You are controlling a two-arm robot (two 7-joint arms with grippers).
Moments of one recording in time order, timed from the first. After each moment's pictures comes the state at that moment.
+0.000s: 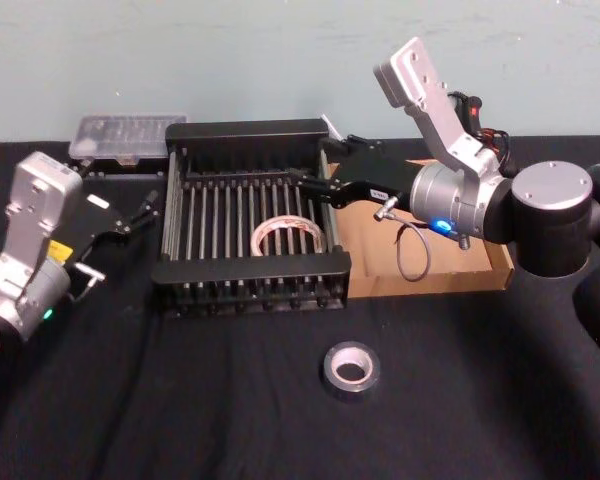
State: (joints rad) left arm -0.20 0.60 0.45 -1.41 -0.25 -0.12 0.03; right arm 0.55 0.31 -0.55 -1.30 0.28 0.29 0.47
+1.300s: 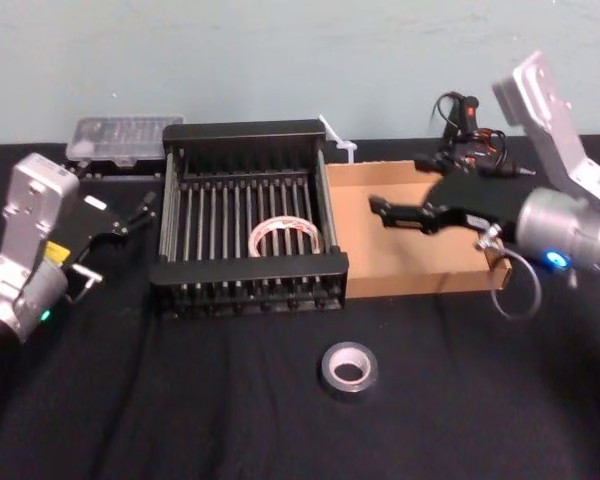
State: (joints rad) left arm -0.20 0.60 0.45 -1.41 -0.25 -0.12 0.03; right arm 0.33 0.54 -0.40 -1.62 0.40 0.38 0.47
